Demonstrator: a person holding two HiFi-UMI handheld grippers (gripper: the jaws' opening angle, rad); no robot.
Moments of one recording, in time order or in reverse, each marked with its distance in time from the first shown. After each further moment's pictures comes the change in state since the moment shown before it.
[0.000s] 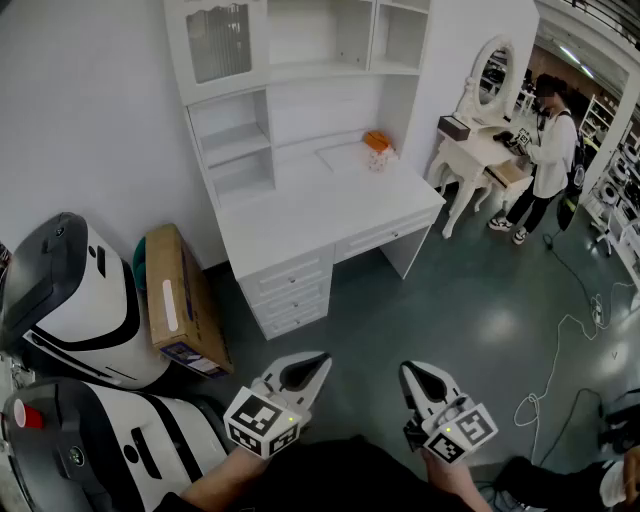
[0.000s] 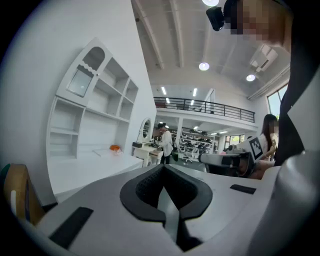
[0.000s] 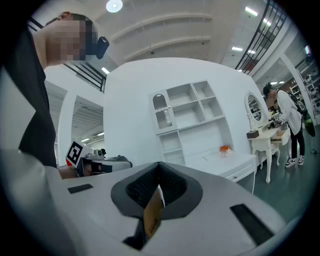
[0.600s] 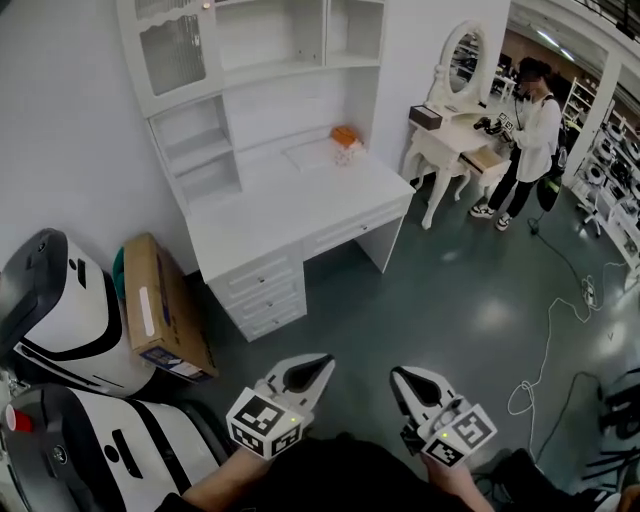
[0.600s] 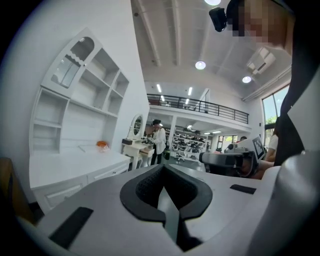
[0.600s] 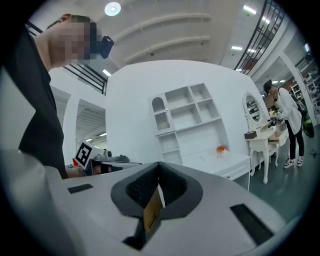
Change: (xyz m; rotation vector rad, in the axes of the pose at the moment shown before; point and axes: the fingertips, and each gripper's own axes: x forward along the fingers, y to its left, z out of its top) left arm 0.071 -0.076 -0.013 -0.010 0.017 -0.074; right arm -0.070 -0.041 0.004 -0.001 0.003 0.030
